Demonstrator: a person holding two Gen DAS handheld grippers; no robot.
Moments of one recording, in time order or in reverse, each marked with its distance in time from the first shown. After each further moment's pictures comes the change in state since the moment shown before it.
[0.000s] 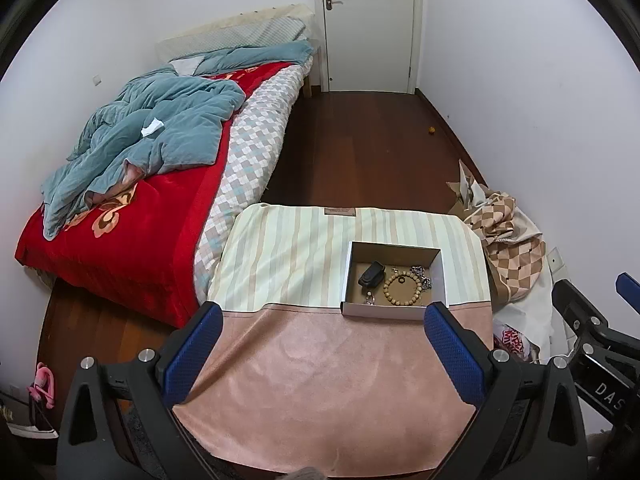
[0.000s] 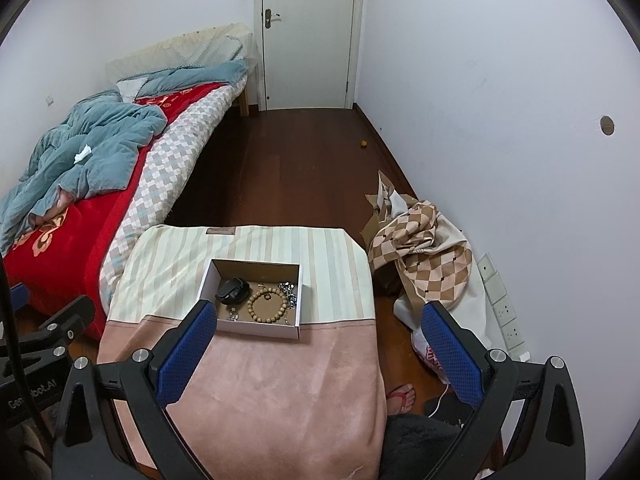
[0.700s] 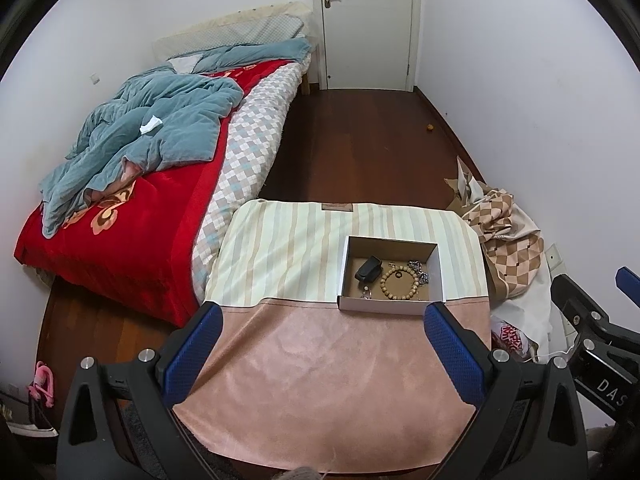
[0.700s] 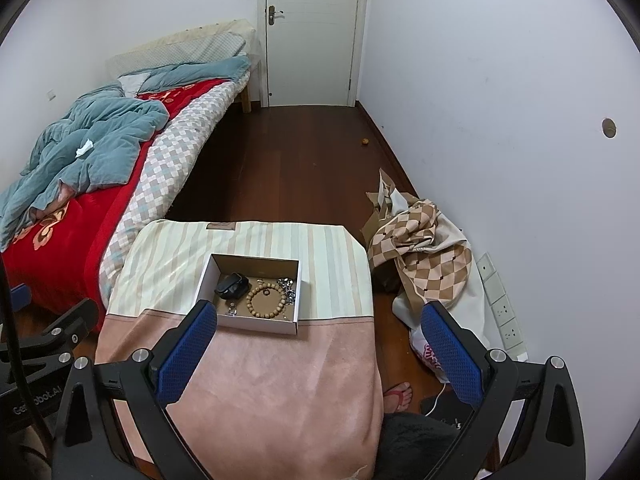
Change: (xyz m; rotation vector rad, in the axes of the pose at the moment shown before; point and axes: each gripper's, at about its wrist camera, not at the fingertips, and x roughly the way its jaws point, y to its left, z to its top) left arm -0.001 -0.003 -0.005 0.002 0.002 -0.003; right arm -0.002 0.001 -0.001 -0.010 0.003 -0.001
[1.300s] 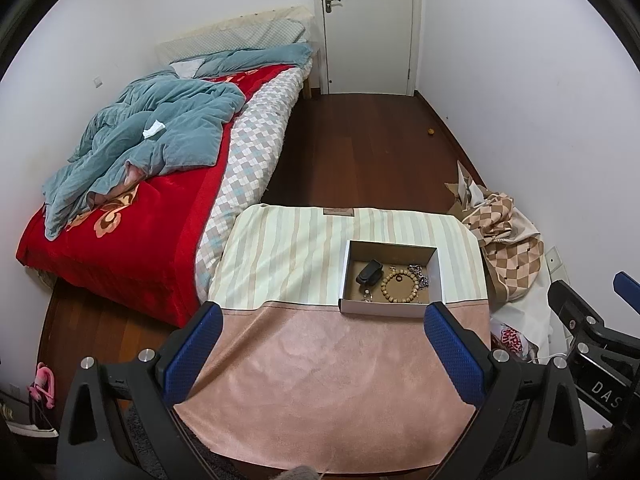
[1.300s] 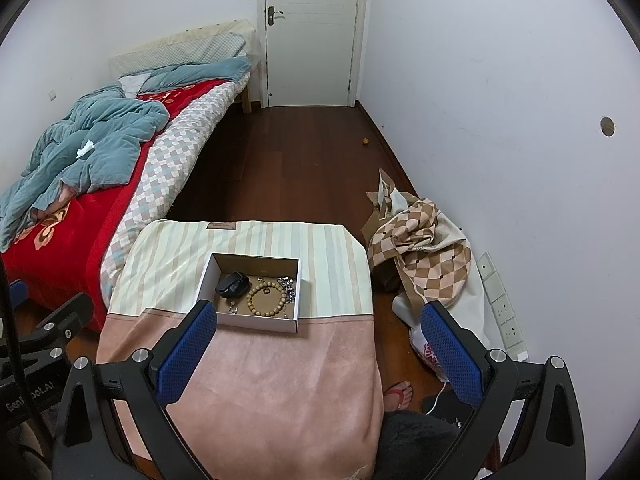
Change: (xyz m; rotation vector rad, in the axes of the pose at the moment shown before) left arm -0.006 0.002 0.002 0.000 -0.009 0.003; right arm -0.003 0.002 -0.003 0.003 -0.001 -0.002
